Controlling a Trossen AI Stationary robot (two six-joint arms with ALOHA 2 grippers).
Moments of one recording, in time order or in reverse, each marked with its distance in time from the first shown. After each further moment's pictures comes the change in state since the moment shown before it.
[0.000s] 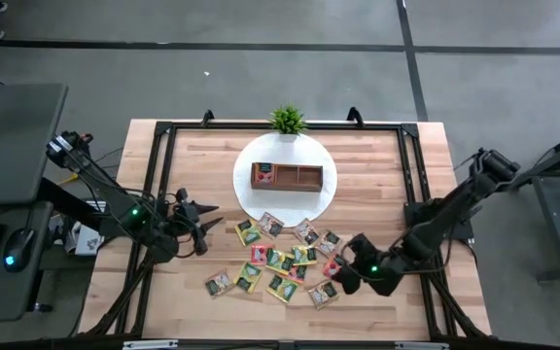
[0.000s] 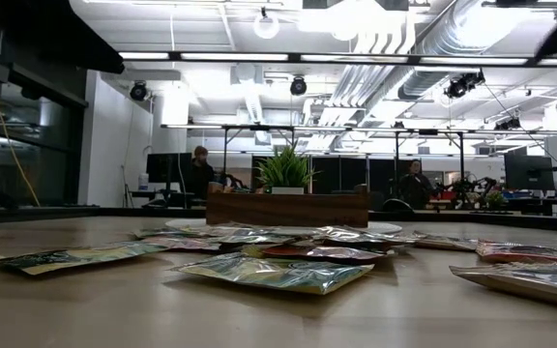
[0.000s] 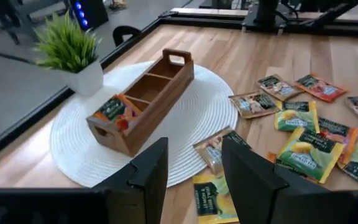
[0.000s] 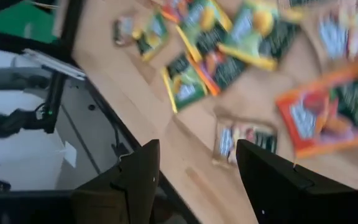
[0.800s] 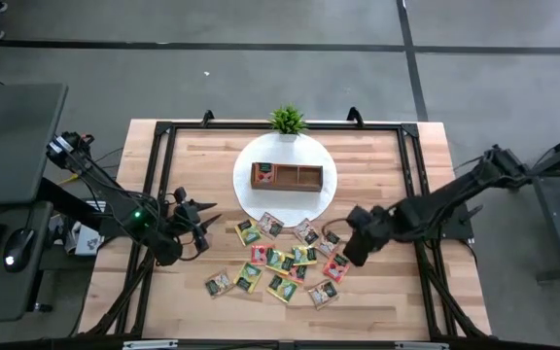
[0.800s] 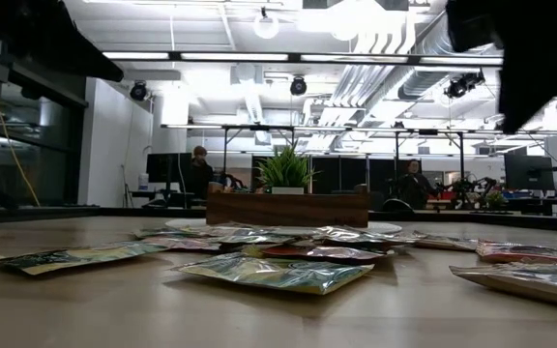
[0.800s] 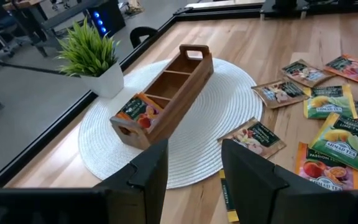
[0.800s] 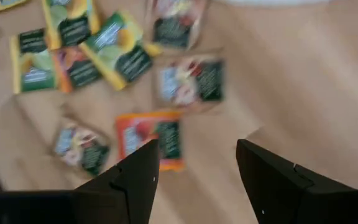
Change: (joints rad) left arm 0.000 0.034 0.000 -0.080 -0.056 -0.019; right arm -0.258 -0.110 0.000 -0.443 -0.198 -0.551
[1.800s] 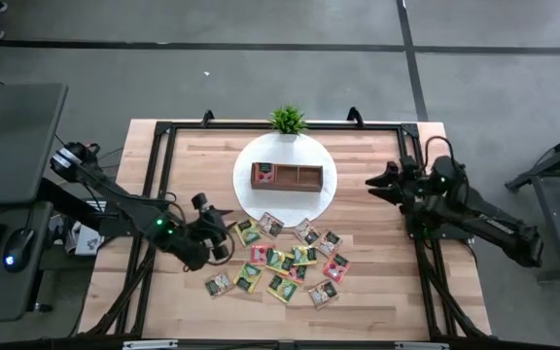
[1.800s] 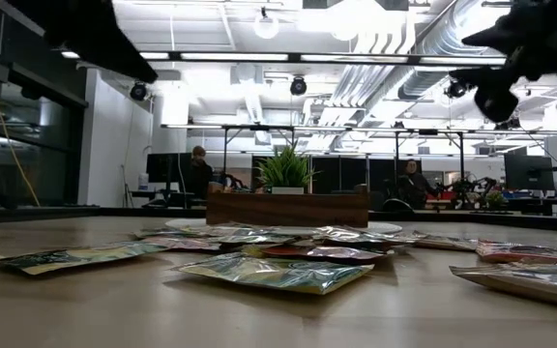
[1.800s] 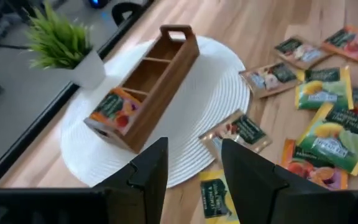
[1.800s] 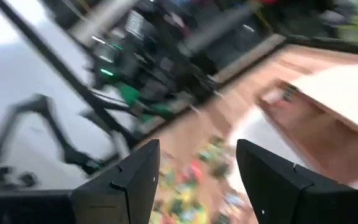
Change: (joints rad) left arm 0.117 0.261 0.205 0.002 0.137 0.055; right arm -1.015 -1.125 -0.637 0.619 -0.733 -0.601
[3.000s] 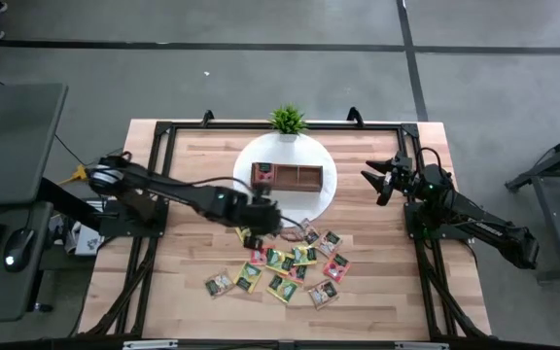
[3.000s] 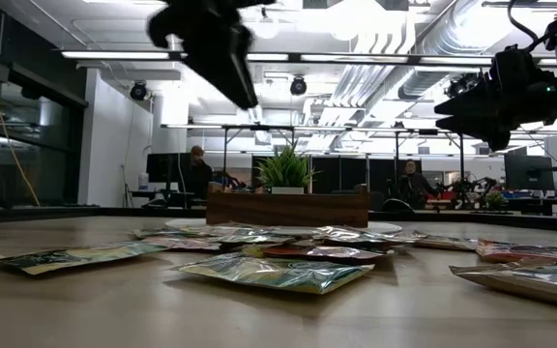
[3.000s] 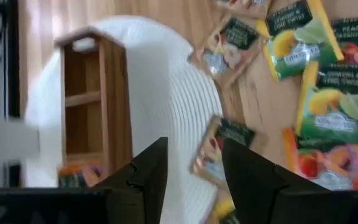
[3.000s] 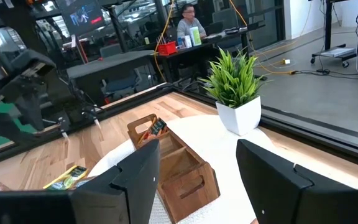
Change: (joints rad) left arm 0.392 0.423 0.521 -0.159 0.580 0.686; right arm -0.017 -0.084 -0.266 0.228 0.443 -0.312
